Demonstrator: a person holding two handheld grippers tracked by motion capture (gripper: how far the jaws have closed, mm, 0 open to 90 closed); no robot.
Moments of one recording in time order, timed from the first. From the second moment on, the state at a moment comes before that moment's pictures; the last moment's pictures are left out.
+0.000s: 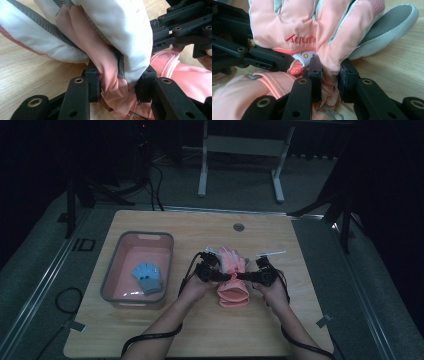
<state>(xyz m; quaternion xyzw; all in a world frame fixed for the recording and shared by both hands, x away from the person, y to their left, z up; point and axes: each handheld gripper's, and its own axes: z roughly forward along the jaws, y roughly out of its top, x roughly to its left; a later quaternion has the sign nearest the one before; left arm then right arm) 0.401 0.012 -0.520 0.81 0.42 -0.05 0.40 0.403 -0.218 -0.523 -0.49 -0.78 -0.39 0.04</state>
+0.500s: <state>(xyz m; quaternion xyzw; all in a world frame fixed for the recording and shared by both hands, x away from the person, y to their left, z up) 0.390 0.037 -0.464 0.82 0.40 -0.02 0.40 0.392 -0.195 -0.474 -0.46 -0.78 -0.42 0.01</state>
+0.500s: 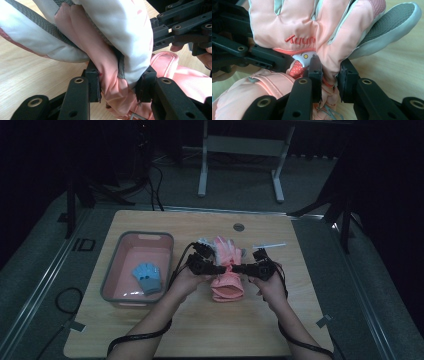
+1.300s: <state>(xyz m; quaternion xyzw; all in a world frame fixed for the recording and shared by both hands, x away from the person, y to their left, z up) 0.384 0.117 -0.402 0.82 0.42 0.03 0.40 0.400 -0.114 -0.417 -0.42 -0.79 -0.44 0.00</state>
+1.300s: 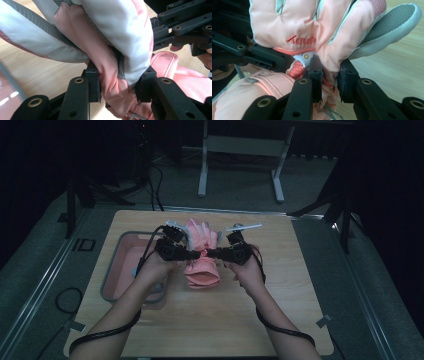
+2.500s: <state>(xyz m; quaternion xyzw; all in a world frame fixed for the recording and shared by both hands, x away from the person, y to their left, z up) 0.377 0.284 -0.434 0.79 0.50 0.03 0.35 0.416 0.071 -0.452 -0.39 -0.82 -0.42 0.04</state>
